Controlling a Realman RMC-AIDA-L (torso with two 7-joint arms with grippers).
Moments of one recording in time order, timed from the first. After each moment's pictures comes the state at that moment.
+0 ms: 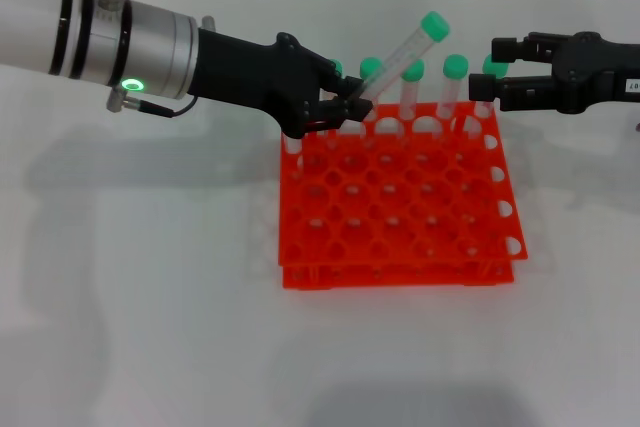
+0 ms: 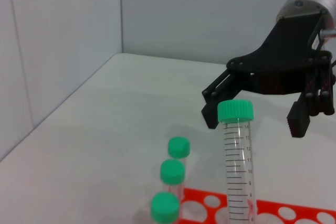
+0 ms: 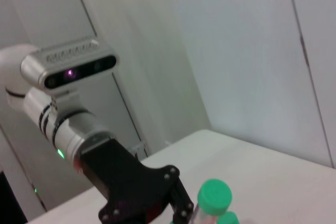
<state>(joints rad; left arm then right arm) -0.89 -2.02 0.88 0.51 2.07 1.43 -1.40 0.60 1.98 -0.83 -0.75 -1.80 -1.55 1.66</state>
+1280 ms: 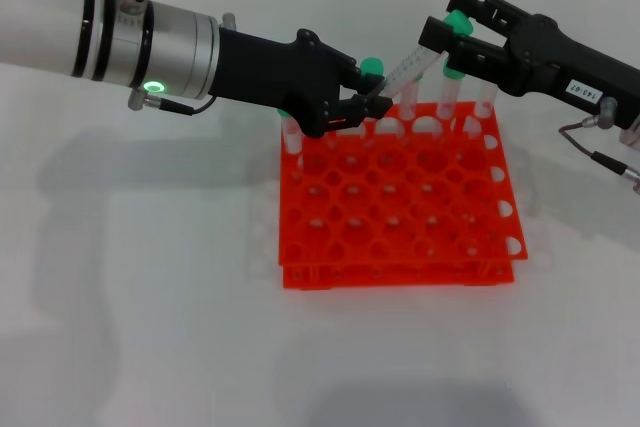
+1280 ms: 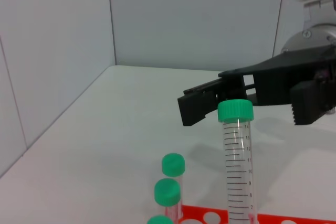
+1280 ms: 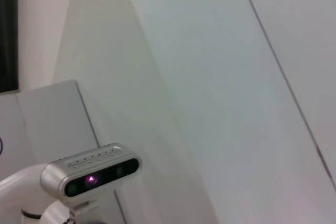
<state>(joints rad) -0.90 -2.05 0.88 0.52 2.06 1.41 -1.35 0.65 2.03 -0.89 -0.24 -1.30 -1.54 1.16</state>
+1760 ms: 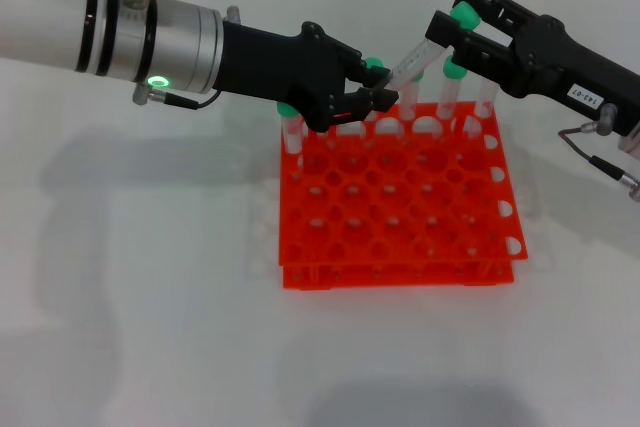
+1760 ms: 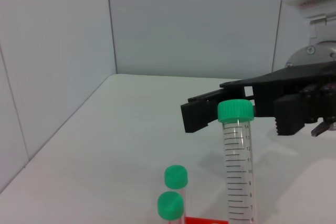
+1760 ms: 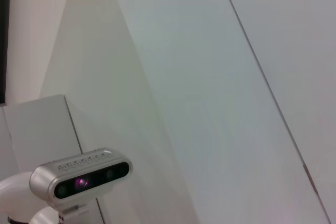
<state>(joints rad) -0.90 -2.05 0.88 0.52 2.05 1.41 -1.34 0.65 2.03 -0.89 -0.16 -1.24 -1.55 1.06</state>
